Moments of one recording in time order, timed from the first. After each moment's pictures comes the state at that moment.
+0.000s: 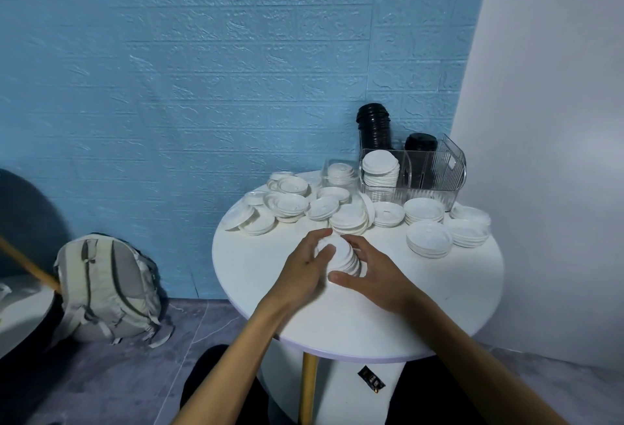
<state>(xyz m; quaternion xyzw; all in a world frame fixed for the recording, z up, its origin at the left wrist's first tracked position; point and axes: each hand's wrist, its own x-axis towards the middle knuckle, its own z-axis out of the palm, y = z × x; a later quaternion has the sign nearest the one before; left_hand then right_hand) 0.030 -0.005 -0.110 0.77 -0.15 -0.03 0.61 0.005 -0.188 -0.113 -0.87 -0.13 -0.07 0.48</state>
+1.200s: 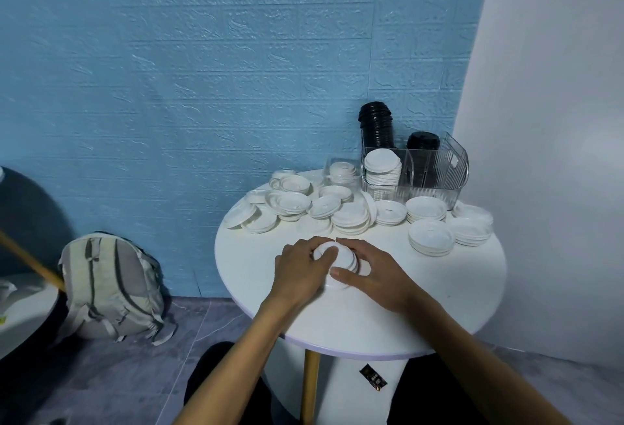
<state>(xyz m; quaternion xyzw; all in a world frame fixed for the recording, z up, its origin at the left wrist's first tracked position) 0.029 -0.004 -0.109 0.89 -0.10 0.05 0.45 0.000 -0.186 -0.112 -0.88 -0.13 -0.08 0.45</state>
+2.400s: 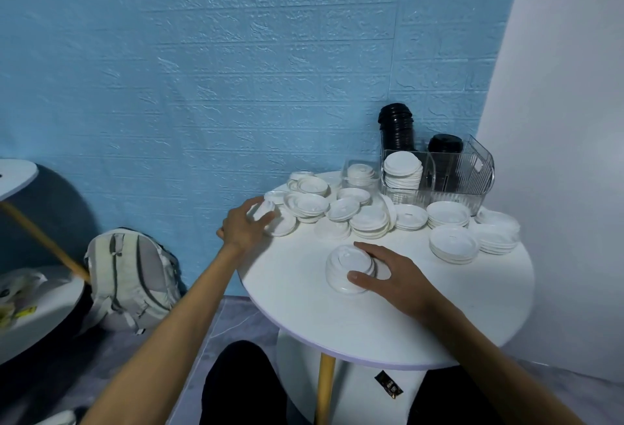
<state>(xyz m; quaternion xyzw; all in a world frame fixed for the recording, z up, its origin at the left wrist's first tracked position) 0.145 0.126 -0.103 0.87 0.05 0.15 0.46 0.007 -0.187 -0.115 -0.89 -0.09 -0.05 0.45</state>
